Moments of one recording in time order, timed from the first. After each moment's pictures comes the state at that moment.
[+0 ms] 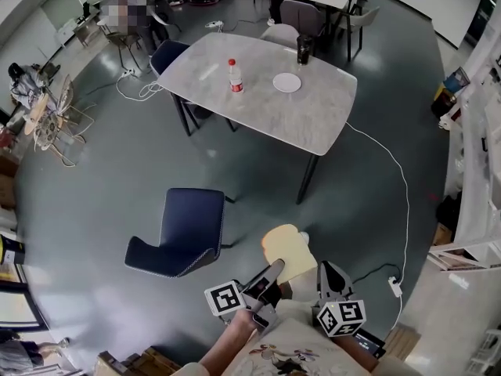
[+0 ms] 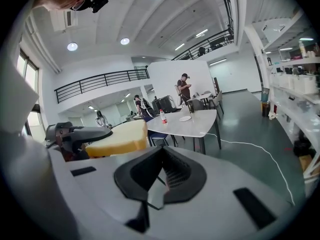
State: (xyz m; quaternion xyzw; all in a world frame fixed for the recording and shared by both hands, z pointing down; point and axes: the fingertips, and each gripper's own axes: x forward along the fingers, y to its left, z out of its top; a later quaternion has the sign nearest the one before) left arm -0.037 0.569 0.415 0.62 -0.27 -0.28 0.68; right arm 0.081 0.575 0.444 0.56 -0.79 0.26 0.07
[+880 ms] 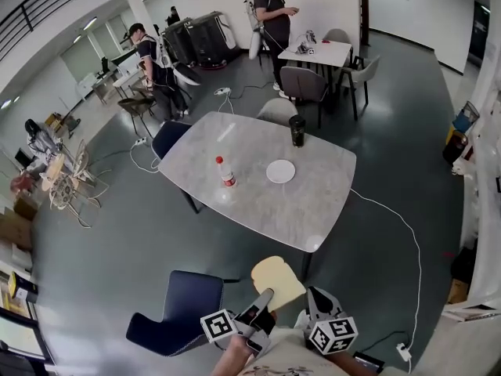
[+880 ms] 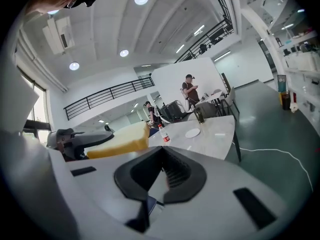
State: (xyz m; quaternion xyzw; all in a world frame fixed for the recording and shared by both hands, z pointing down) left arm 0.021 0.330 0.384 0.63 -0.31 -0.30 0.64; right arm 0.126 0.322 0.432 0.50 -0.82 0.28 0.00
